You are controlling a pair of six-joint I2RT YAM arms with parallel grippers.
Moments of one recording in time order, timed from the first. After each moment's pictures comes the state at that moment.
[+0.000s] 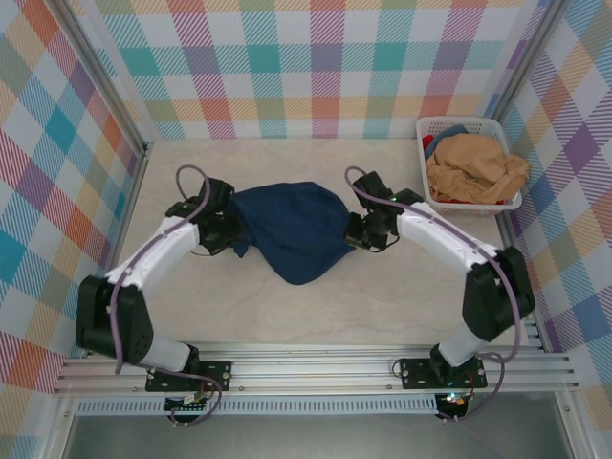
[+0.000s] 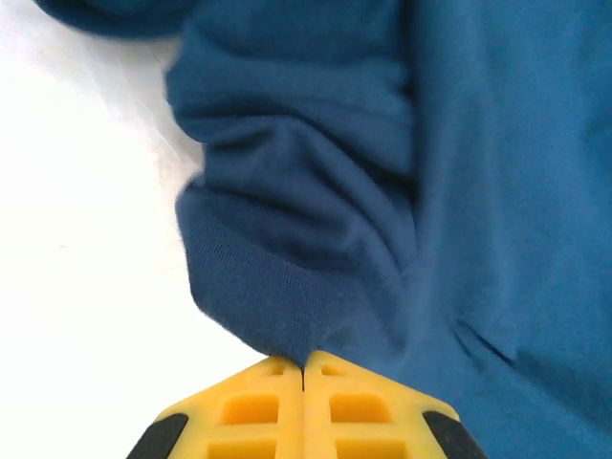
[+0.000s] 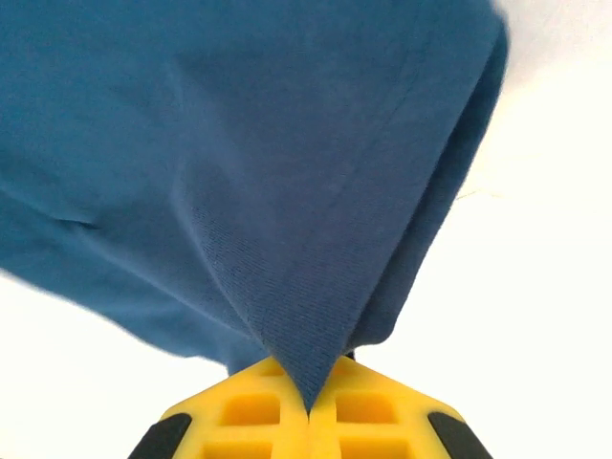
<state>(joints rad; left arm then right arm) -0.28 1.40 1.10 -0.81 -0.03 -0.81 0.54 1.57 1.27 -0.87 -0.14 0.76</state>
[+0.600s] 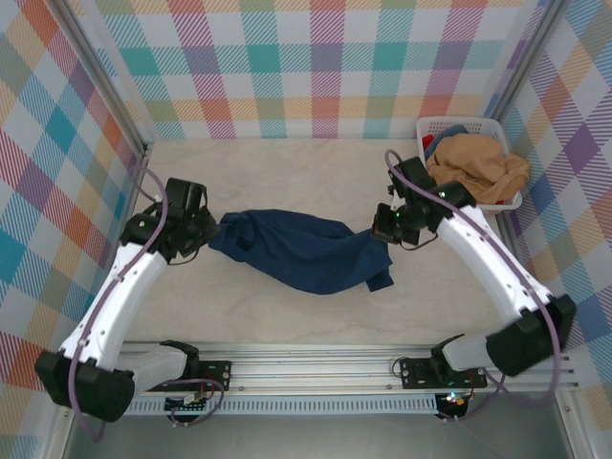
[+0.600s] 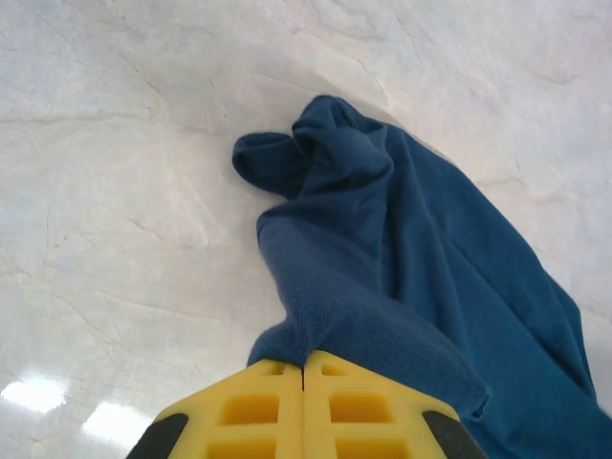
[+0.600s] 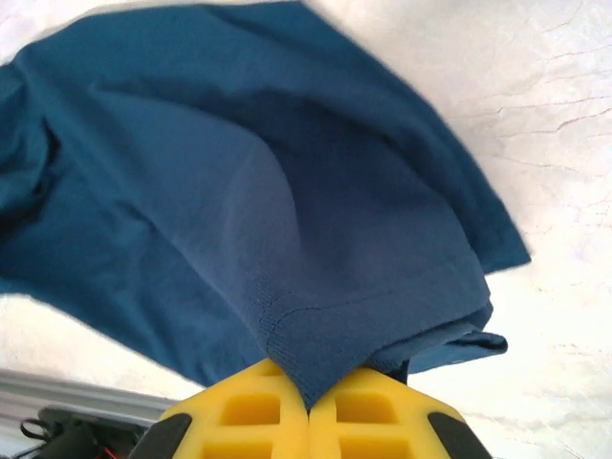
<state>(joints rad) -0.25 1.17 1.21 -1.03 -0.16 -0.81 0.41 1.42 1.41 -1.17 -0.20 0.65</state>
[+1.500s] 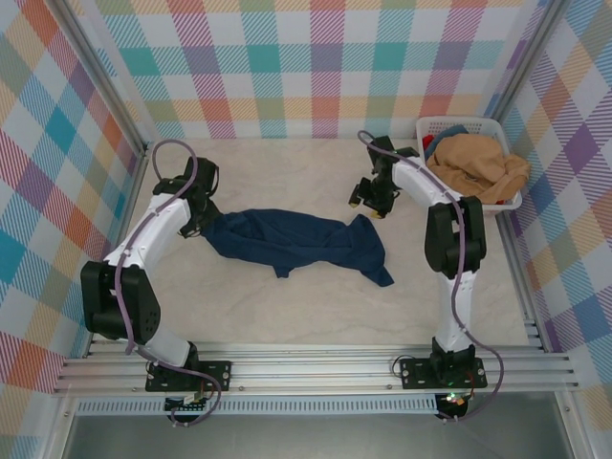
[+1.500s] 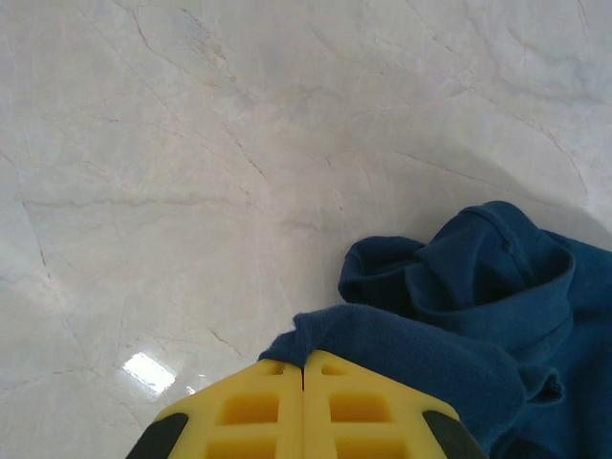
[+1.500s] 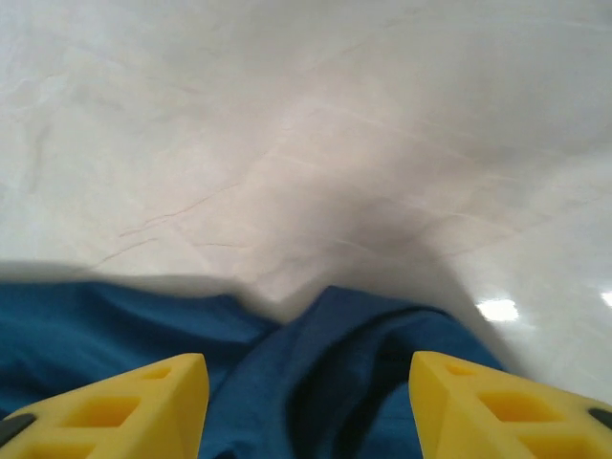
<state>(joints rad) -0.15 1.56 1.31 -0.97 -0.33 -0.77 0.29 2.10 1.76 -1.00 -0.20 0.65</state>
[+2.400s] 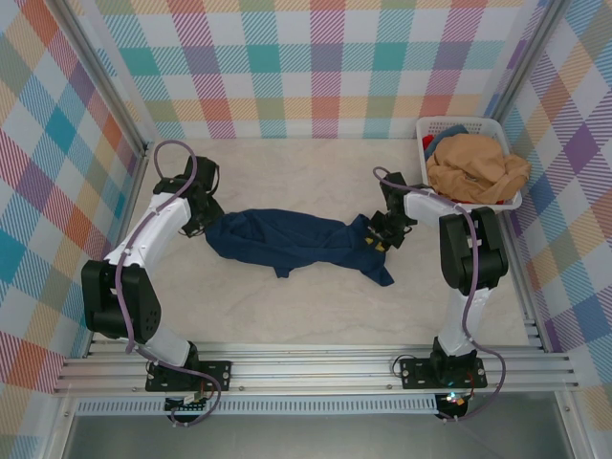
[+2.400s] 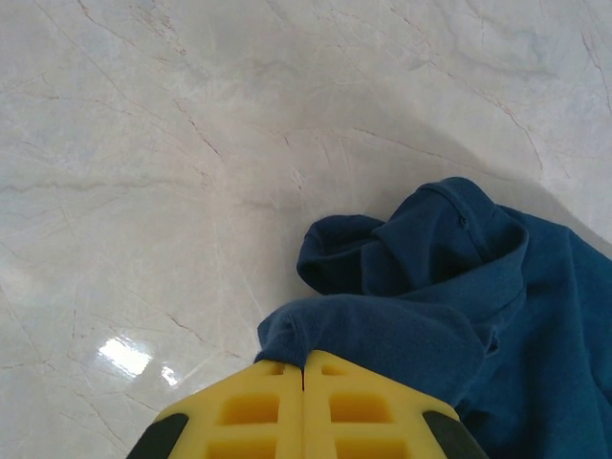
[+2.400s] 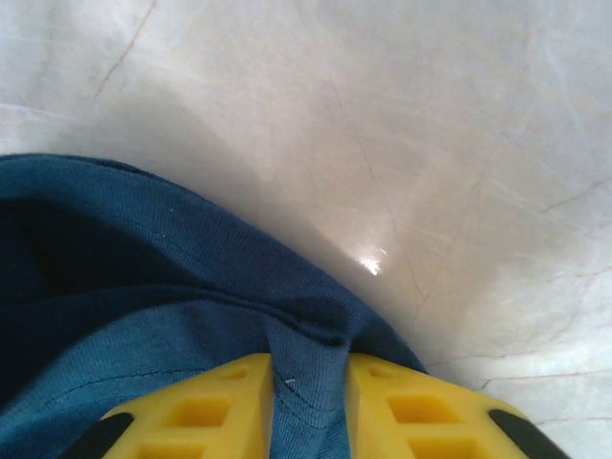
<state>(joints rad) -0.15 1.57 1.32 -0.96 -0.25 -0.77 0.26 1.93 1.28 -0.77 -0.25 0.83</state>
